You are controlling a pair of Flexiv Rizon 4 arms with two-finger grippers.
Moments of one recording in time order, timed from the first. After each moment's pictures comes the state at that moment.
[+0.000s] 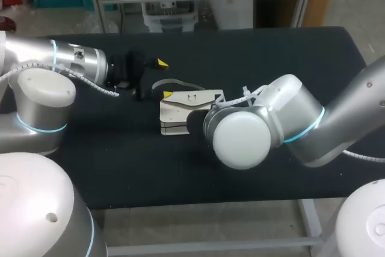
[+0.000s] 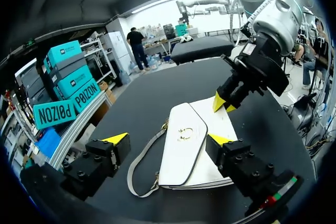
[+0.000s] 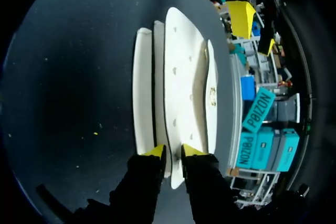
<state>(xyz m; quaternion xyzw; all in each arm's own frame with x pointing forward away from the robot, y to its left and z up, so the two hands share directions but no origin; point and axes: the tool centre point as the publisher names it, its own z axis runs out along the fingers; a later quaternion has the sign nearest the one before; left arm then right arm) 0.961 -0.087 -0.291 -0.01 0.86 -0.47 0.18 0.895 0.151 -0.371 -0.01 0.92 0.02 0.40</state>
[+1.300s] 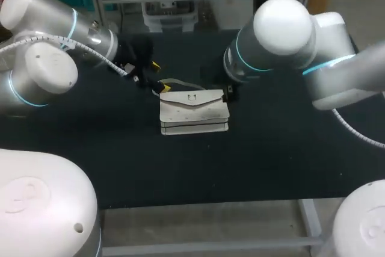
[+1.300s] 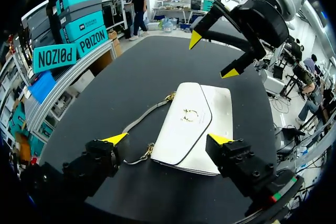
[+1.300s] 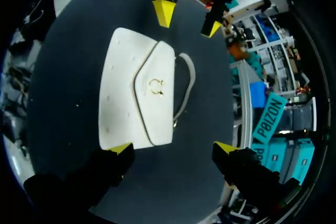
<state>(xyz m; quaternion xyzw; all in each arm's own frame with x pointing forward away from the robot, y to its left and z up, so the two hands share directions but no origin) 0.967 -0.065 -0.296 -0.18 0.92 -0.35 0.09 0.959 0.128 -0.293 -0.05 0.95 0.06 0.29</state>
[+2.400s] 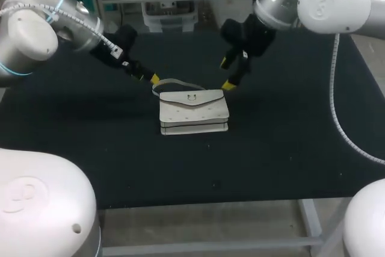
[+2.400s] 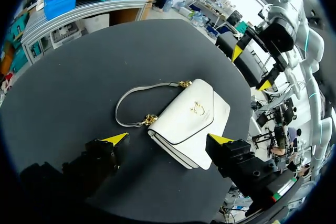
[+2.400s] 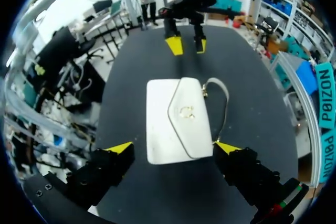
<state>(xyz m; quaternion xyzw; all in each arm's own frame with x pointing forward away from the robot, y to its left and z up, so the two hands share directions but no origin) 0.969 -0.028 -0.300 -0.39 0.86 -0.32 -0.09 0.939 0.127 -0.274 0.02 0.97 0.25 -0.04</state>
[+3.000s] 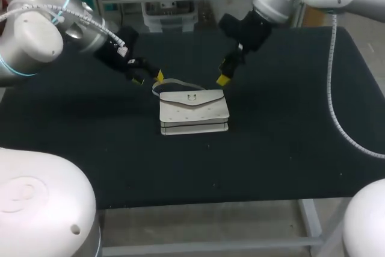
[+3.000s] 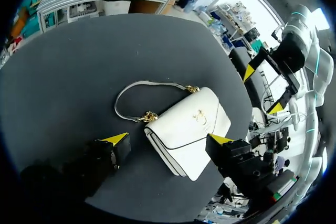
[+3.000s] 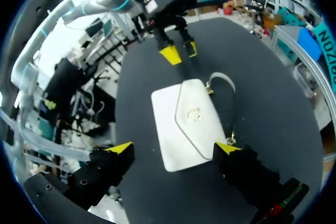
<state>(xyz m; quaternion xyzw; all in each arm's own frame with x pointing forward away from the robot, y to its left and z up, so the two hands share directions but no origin) 0.970 -0.038 -0.307 -0.51 0.80 -0.29 -0.12 0.933 0.135 -0.270 0.14 0.95 0.25 -0.15</state>
